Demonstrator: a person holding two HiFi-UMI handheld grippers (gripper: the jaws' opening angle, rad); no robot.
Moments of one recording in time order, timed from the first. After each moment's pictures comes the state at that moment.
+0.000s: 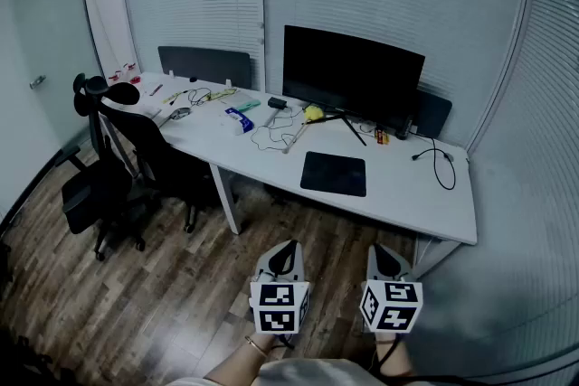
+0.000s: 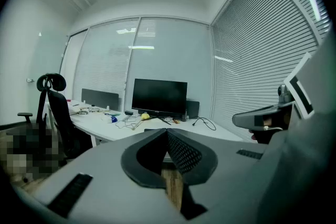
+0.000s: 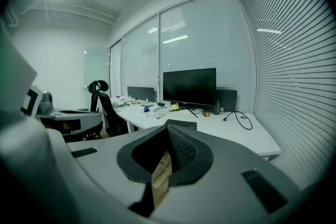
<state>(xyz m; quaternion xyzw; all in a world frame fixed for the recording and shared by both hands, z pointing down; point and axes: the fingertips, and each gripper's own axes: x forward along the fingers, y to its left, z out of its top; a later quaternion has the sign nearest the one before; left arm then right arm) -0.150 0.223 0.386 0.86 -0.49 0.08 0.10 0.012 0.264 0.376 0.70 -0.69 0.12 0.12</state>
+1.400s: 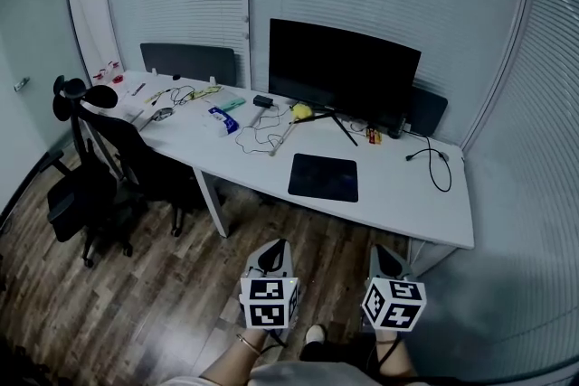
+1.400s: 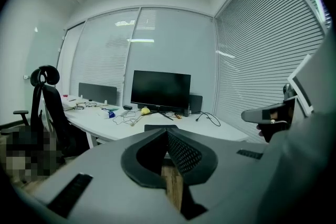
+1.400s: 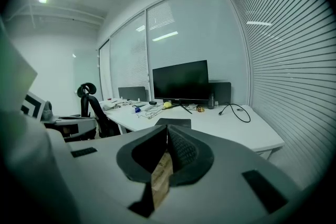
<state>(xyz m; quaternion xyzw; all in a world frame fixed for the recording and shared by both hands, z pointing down) -0.137 0.163 0.419 0.86 -0.49 0.10 0.12 0.053 0.222 0.403 0.72 -0.67 0.16 0.09</state>
